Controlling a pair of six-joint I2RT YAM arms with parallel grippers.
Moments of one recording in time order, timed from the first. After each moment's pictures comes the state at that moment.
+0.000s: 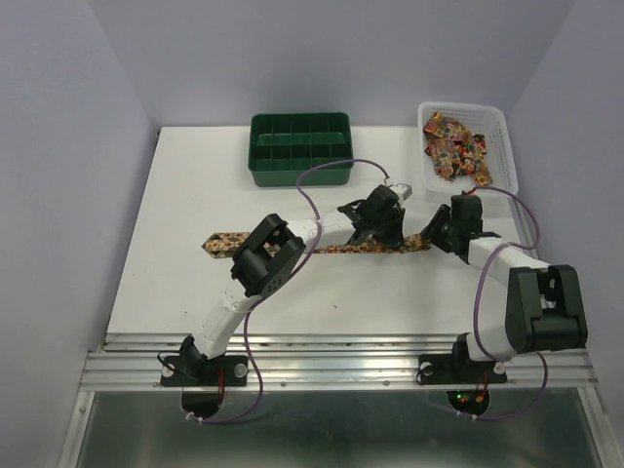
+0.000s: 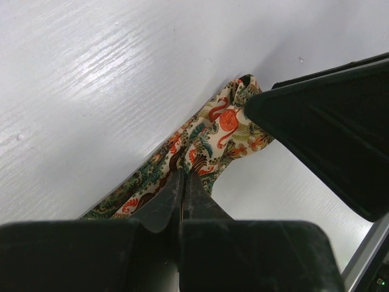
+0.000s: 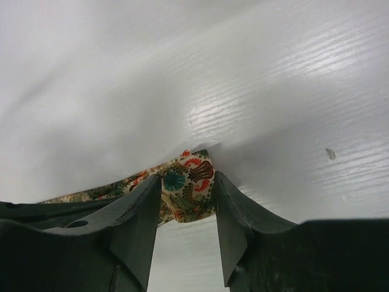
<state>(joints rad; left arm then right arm) -0.91 2.33 1.75 -0.10 0.20 -0.53 0.03 1.41 0.67 -0.05 0.02 0.59</state>
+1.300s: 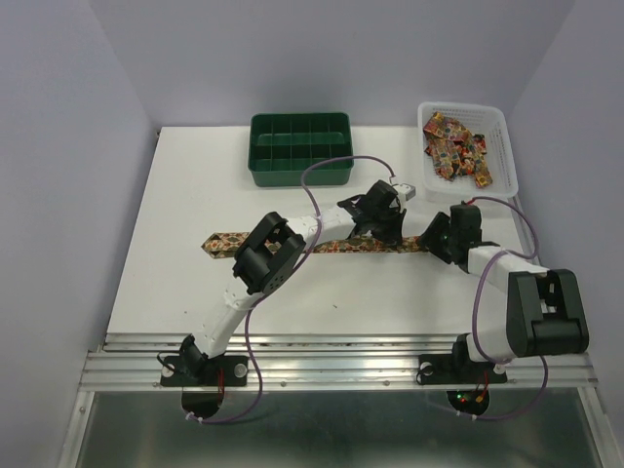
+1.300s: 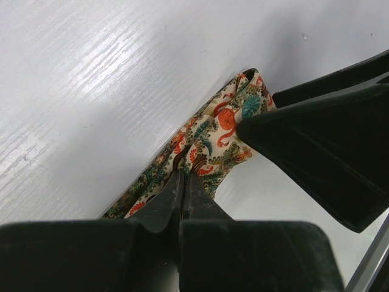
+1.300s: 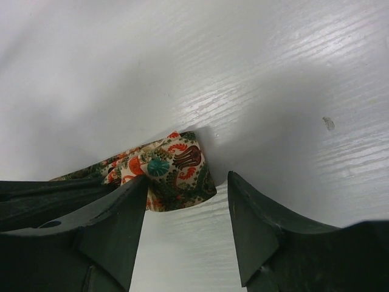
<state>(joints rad) -0.89 2.36 1.82 -0.19 0.29 -0.38 0.03 1.40 0.58 0.00 0.00 0.63</state>
